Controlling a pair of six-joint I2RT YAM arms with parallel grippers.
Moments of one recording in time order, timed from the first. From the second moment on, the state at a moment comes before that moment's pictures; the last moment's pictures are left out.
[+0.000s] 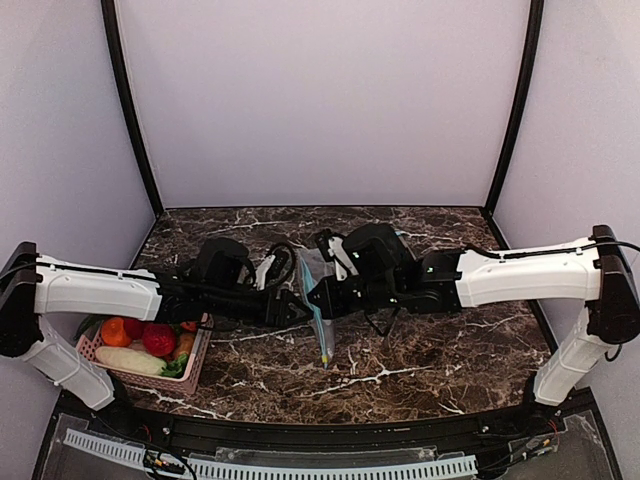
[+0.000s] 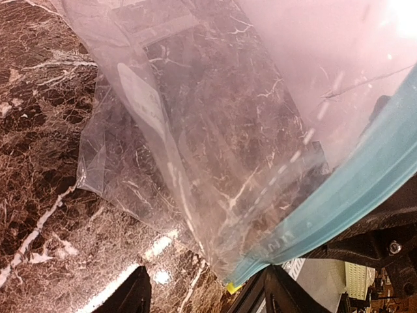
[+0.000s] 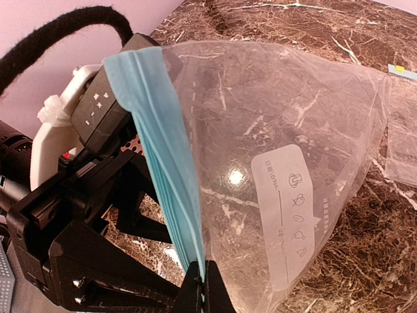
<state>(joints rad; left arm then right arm) -0.87 1.43 0.78 0.04 0.36 -0.70 1.12 1.61 1.16 -0.16 0.05 0.57</state>
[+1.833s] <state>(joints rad) -0.87 1.44 0.93 0.01 0.20 -0.64 1.05 1.63 1.29 -0.30 -0.06 0.71</state>
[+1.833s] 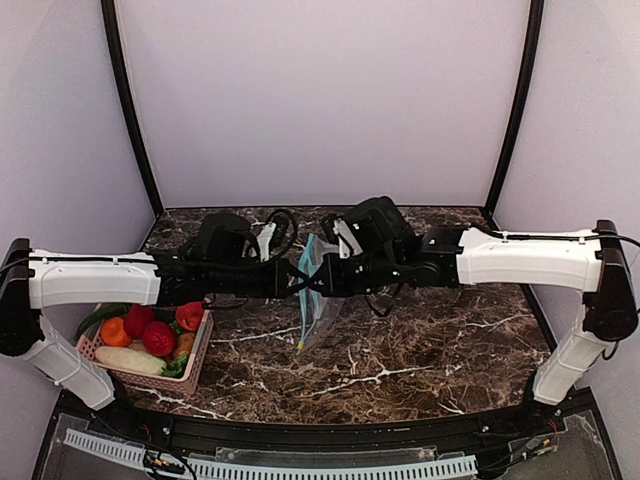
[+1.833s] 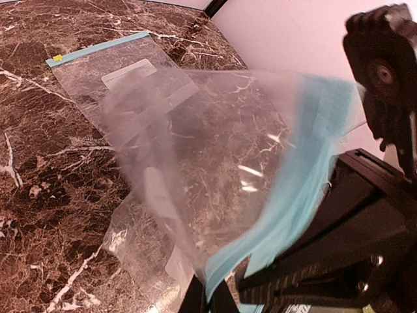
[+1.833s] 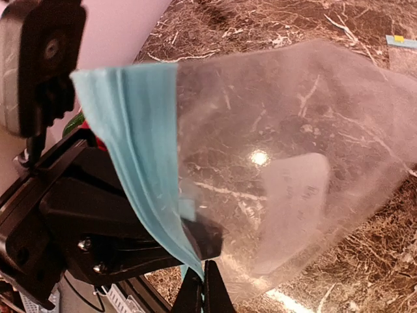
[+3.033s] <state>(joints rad) -0.86 1.44 1.04 -0.16 0.38 -0.47 0.94 1.55 1.26 -0.55 -0.08 0.71</state>
